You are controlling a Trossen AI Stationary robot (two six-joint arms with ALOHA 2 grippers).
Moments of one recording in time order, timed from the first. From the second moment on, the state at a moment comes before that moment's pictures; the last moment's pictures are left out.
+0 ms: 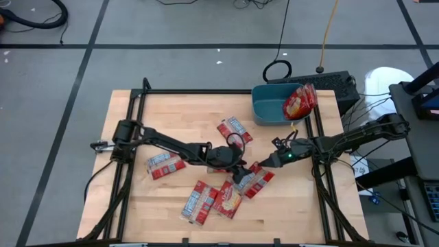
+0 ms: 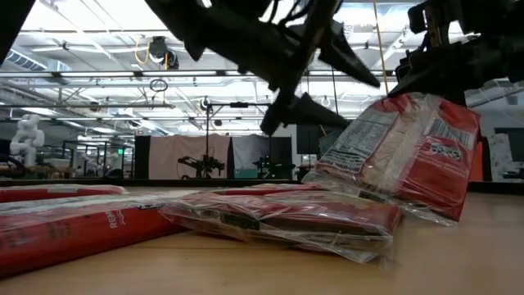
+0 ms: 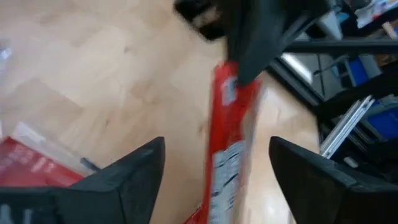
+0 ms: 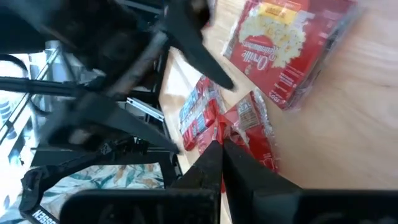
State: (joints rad) left arm -0.14 2.00 1.27 0.24 -0.04 -0.73; right arm 0.17 0.92 0.21 0.35 -0.05 1.35
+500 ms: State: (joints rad) left arm -0.13 2.06 1.27 0.37 0.08 -0.67; right arm 0.16 0.92 0.21 0.48 -0.05 1.28
